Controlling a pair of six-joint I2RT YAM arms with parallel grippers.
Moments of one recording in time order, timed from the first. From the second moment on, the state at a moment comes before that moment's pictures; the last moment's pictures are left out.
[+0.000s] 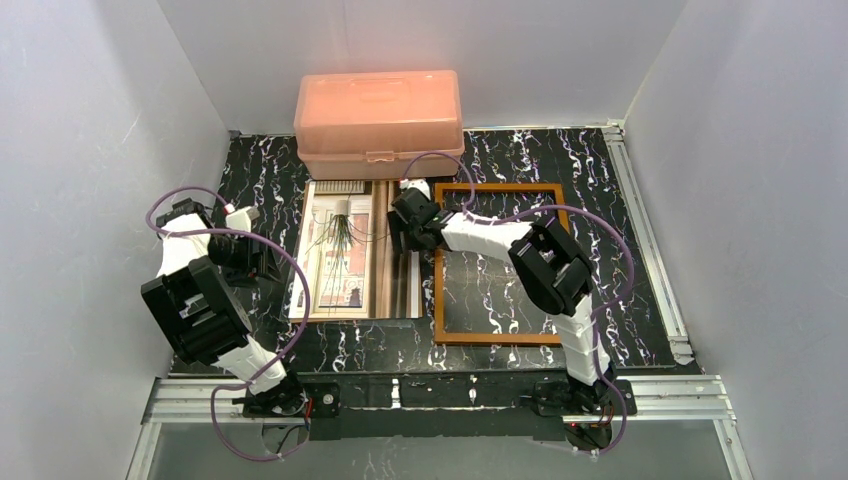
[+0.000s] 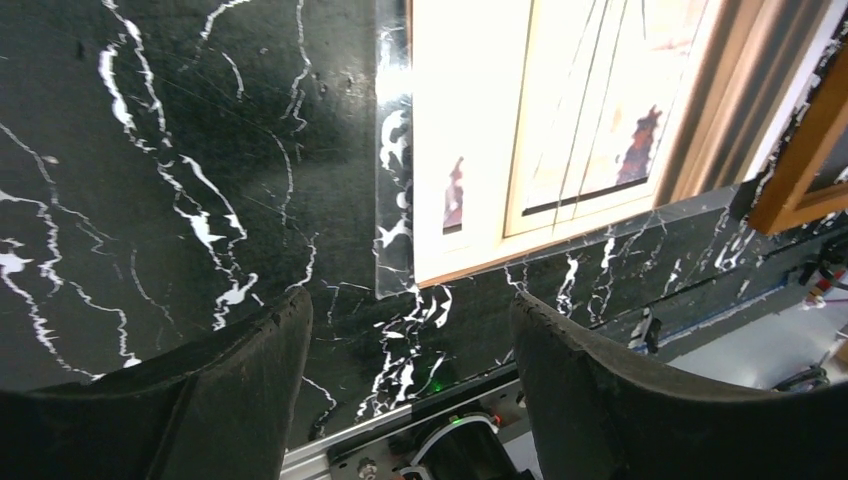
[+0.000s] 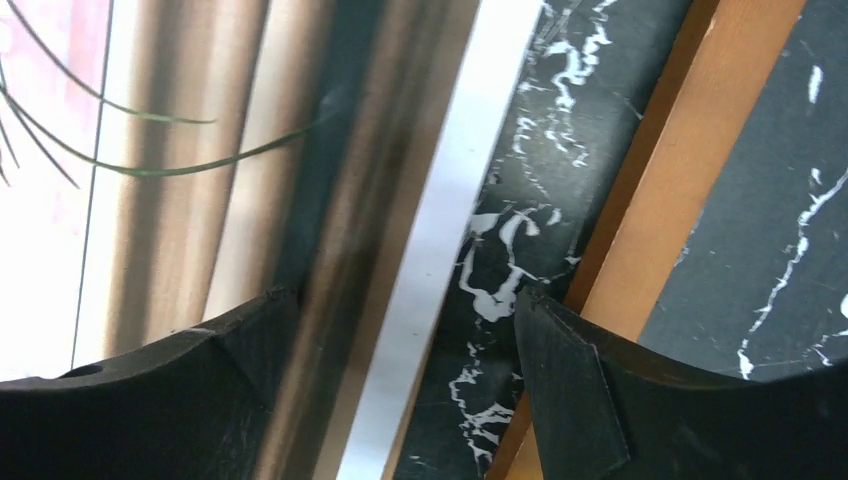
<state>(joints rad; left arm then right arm) 0.53 1.59 1.15 -1.14 0.49 0.50 0.87 2.13 1.54 -0.33 0.25 0.48</state>
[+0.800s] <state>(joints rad) 0.42 1.80 1.18 -0.83 0.19 0.34 0.84 2.09 1.44 -0.13 -0.04 0.66</state>
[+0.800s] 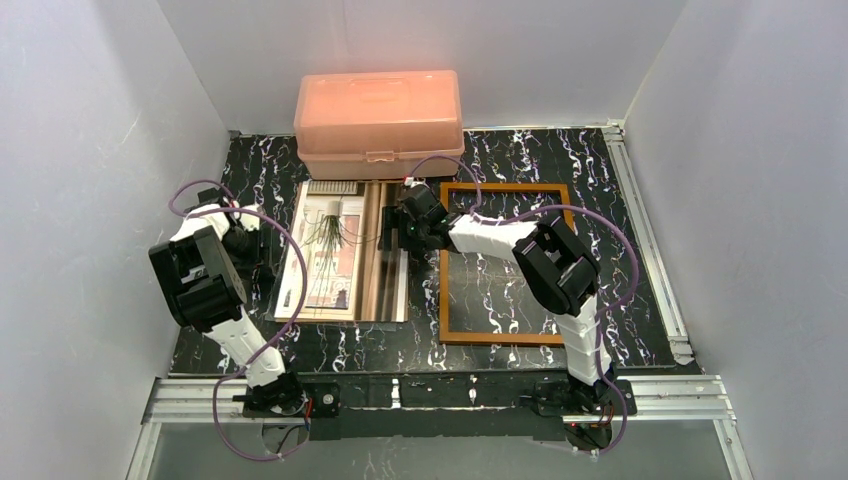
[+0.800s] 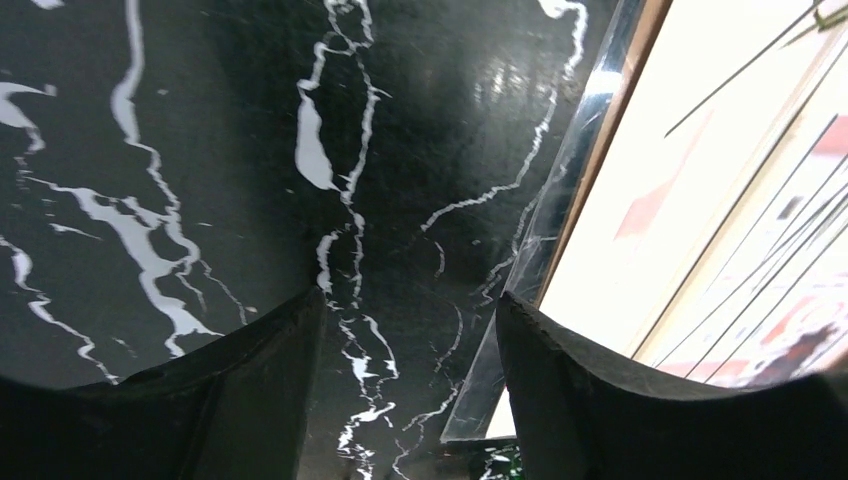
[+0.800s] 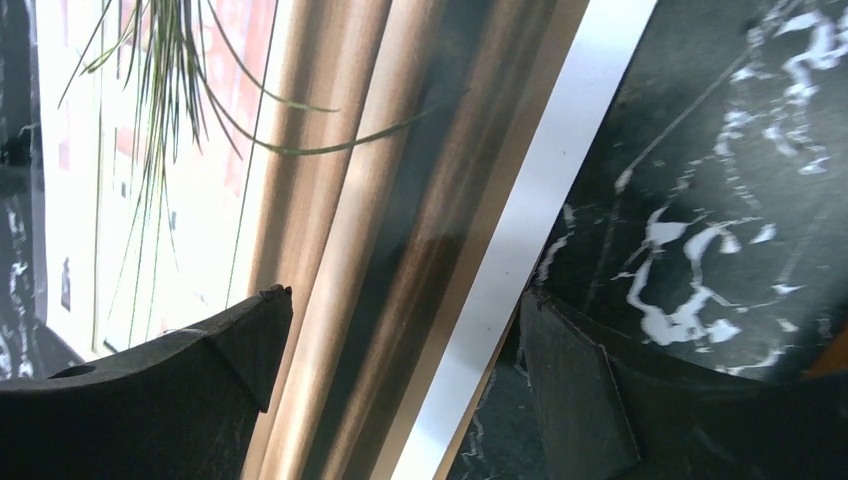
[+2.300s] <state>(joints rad) 0.31 1.80 1.17 -0.76 0.18 0.29 0.79 1.96 1.04 0.35 -0.30 0.95</state>
